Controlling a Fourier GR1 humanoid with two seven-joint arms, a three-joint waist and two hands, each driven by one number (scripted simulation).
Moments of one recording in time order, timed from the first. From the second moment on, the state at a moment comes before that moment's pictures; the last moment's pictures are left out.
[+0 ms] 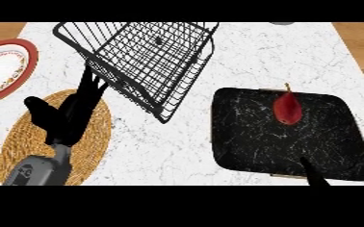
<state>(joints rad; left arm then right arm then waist) -0.16 0.38 -0.23 -1.53 0.37 0.17 0.14 0.42 0.00 -0.10 -1.74 0.03 -0.83 -0.45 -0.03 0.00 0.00</state>
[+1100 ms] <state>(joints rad) -0.20 0.33 -0.27 -1.53 0.34 0.15 0.15 0.45 0.00 0.09 -1.98 0.86 -0.73 0.69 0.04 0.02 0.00</state>
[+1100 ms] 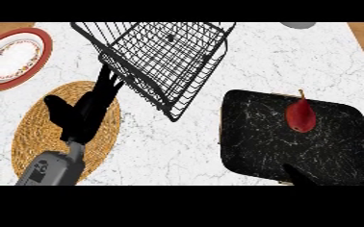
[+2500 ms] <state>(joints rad) -0.13 0.28 -0.23 -1.56 0.29 0.11 0.17 0.01 0.00 0.11 -1.71 1.23 -0.55 1.11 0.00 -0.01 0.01</state>
